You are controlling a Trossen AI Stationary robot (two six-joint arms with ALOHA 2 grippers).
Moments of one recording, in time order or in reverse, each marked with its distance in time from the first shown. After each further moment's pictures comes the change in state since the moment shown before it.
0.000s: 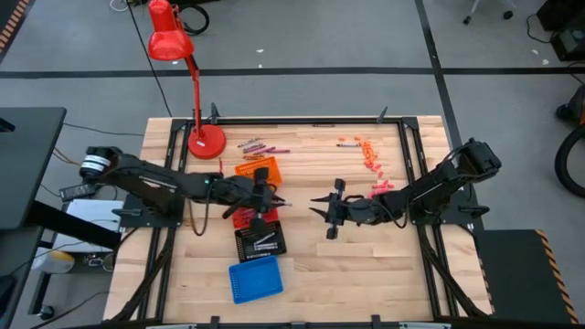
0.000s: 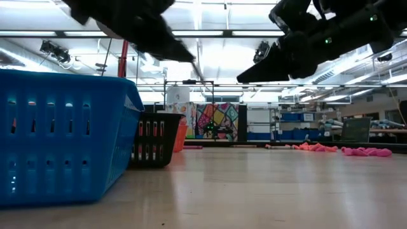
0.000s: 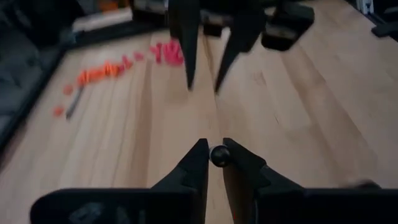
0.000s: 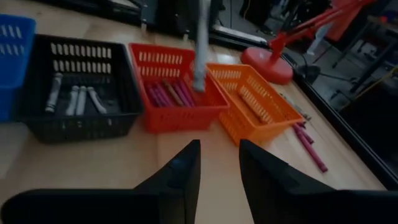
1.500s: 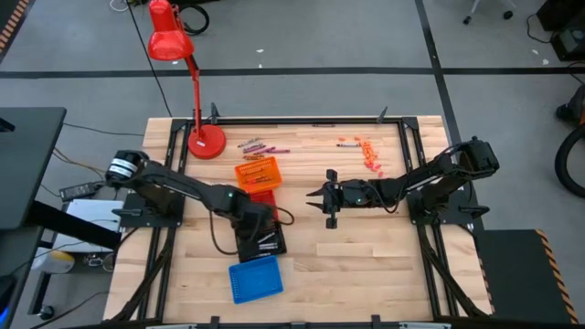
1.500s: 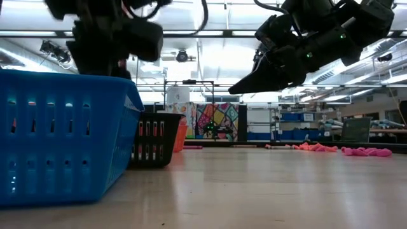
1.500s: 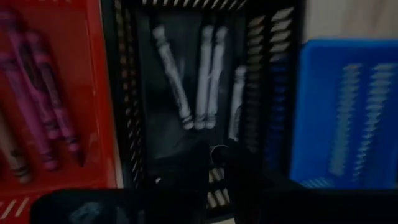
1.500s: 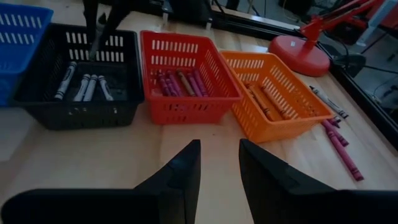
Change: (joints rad) left arm -0.105 0.257 0.288 -0.817 0.366 -0.615; right arm -0.190 0.000 0.000 -0.017 -0.343 -0.042
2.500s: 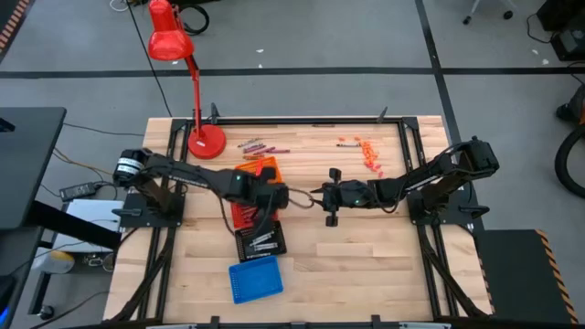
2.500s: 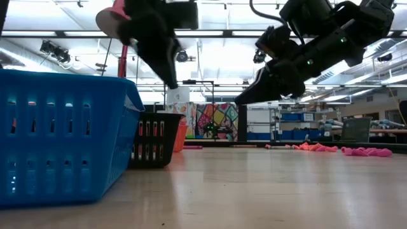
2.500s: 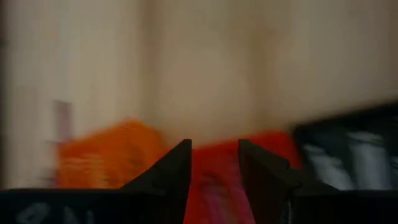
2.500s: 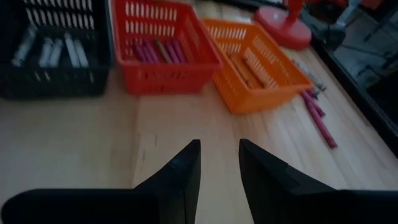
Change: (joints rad) left arm 0.101 0.056 0.250 -0.079 -0.519 0.486; right arm 0.001 0.000 0.000 -0.091 0.095 0.009
